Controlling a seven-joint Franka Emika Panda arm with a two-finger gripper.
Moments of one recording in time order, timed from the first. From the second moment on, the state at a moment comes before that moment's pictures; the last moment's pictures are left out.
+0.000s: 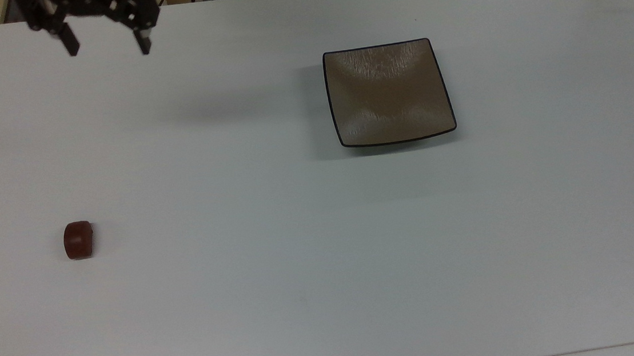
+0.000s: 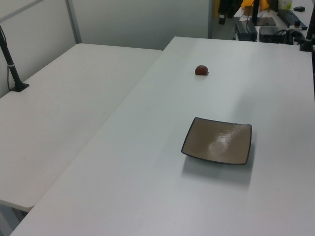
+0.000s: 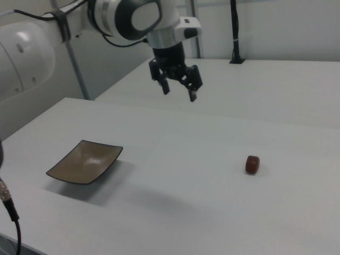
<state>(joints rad) -0.12 0.24 -0.06 -1.32 0.07 1.69 -0.14</state>
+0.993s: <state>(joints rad) -0.28 0.57 -0.05 -1.16 0.07 1.96 -0.32</state>
